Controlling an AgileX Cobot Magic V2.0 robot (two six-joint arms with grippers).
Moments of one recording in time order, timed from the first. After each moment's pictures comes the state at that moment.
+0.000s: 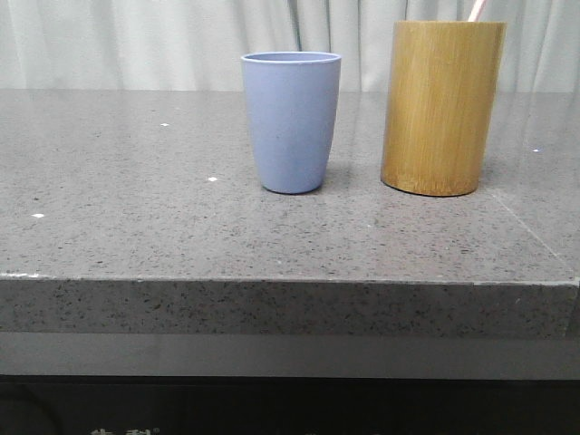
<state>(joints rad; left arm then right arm) -0.18 0.48 -0.67 -0.04 0.52 0.01 0.06 0.45 -0.67 0.19 0.49 -0.08</state>
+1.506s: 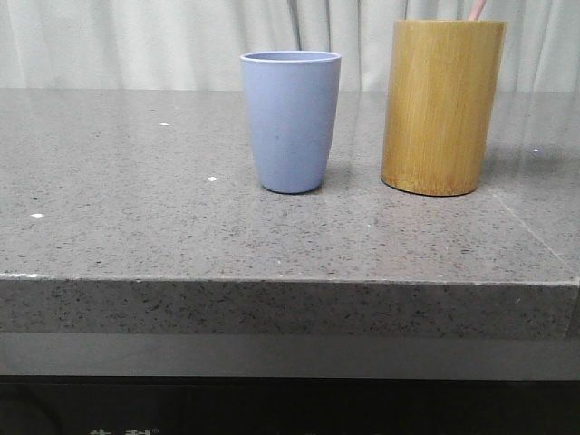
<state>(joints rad) -0.18 0.16 -0.45 -0.04 0.48 0.01 0.21 1.43 -1.17 0.43 0.21 -0.08</state>
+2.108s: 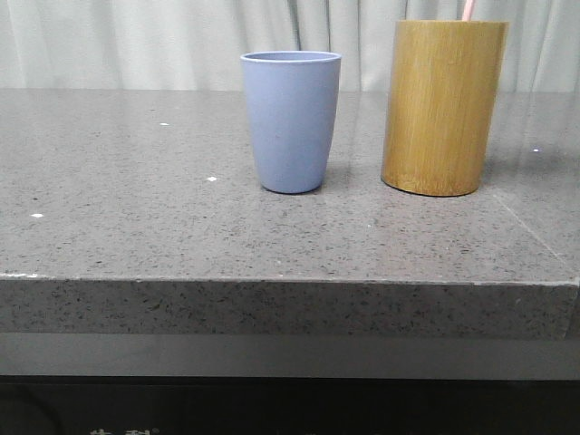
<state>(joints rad) -0.18 0.16 -0.45 -0.04 0.48 0.01 0.21 1.35 -1.20 0.40 0.18 -0.08</state>
